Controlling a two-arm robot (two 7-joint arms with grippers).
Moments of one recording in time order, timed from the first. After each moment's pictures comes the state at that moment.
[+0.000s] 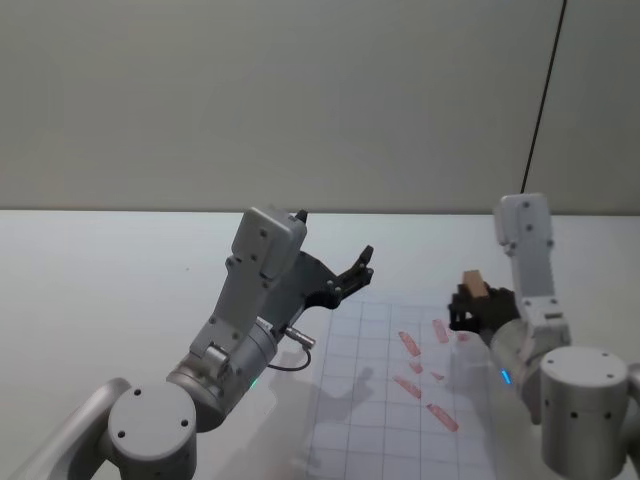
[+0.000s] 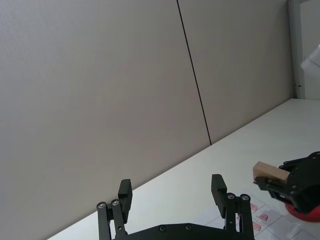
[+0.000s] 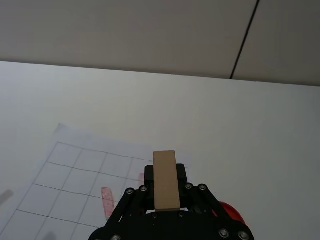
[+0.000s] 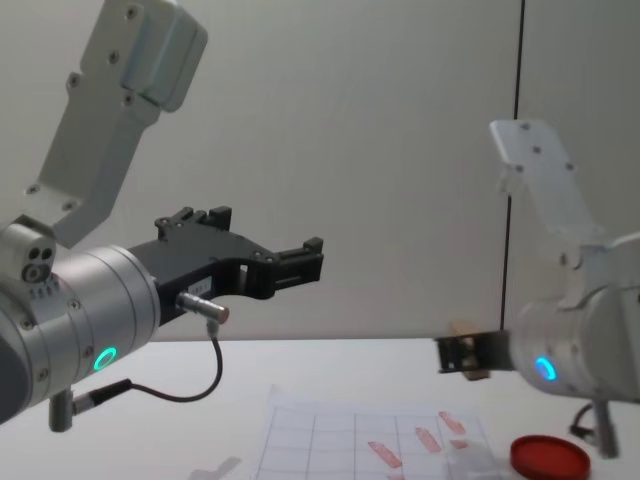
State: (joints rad) left arm -0.24 0.38 0.45 -1.63 -0.20 0.01 -0.01; right arm 0.28 -0.06 -0.30 -1.47 0.04 0.57 -0.14
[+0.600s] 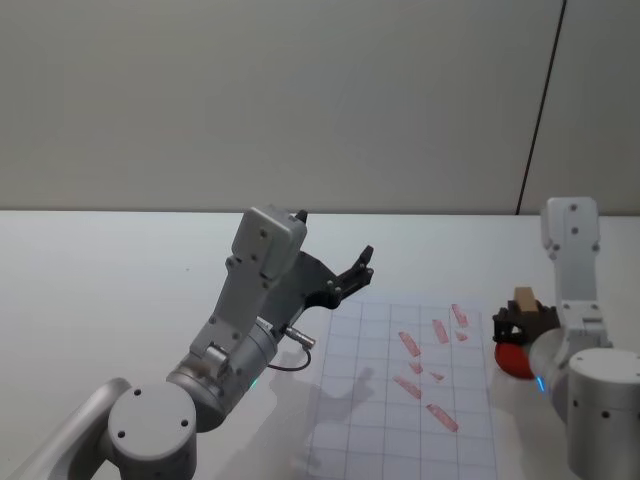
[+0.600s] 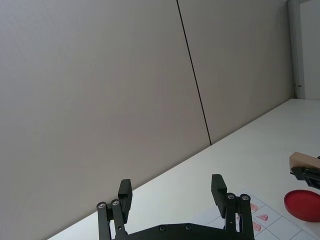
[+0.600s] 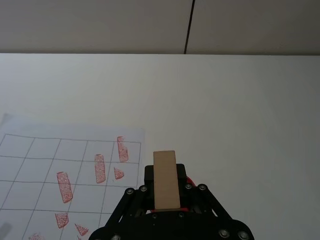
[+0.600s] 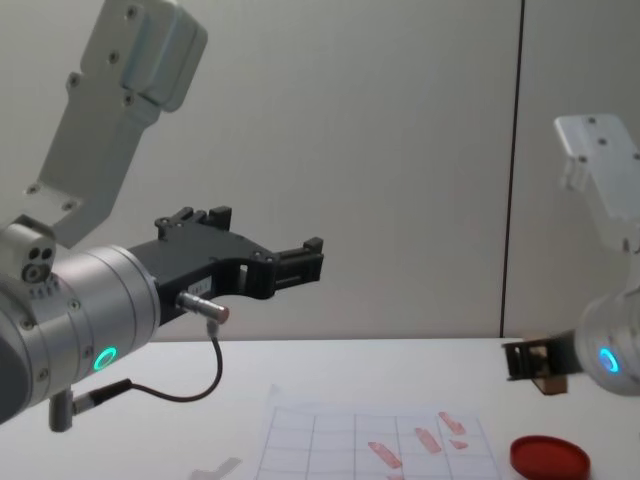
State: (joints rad) left arm -0.24 0.38 0.45 -1.63 -0.20 0.01 -0.01; right arm 0.23 -0.06 -0.26 -1.59 0.08 0.72 -0.29
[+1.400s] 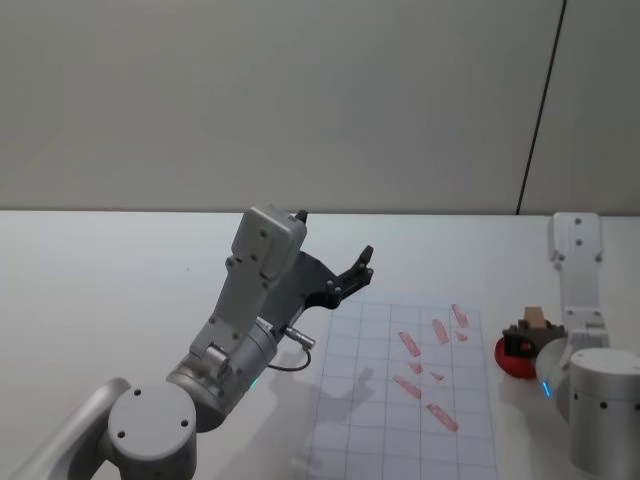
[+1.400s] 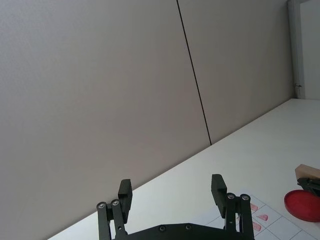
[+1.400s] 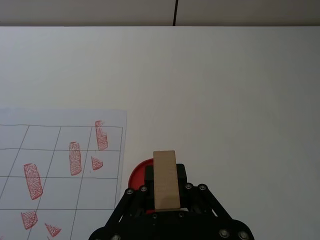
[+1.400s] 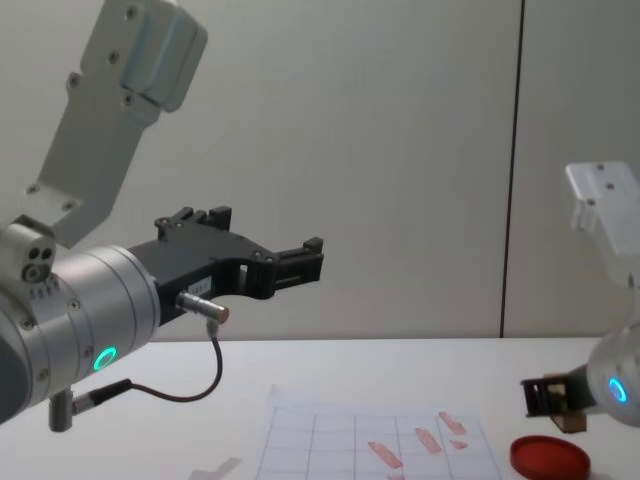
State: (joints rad) left arm -0.24 0.38 0.45 -1.63 -0.20 0.01 -0.01; right arm 0.26 -0.08 -0.21 -1.50 0.08 0.74 -0.29
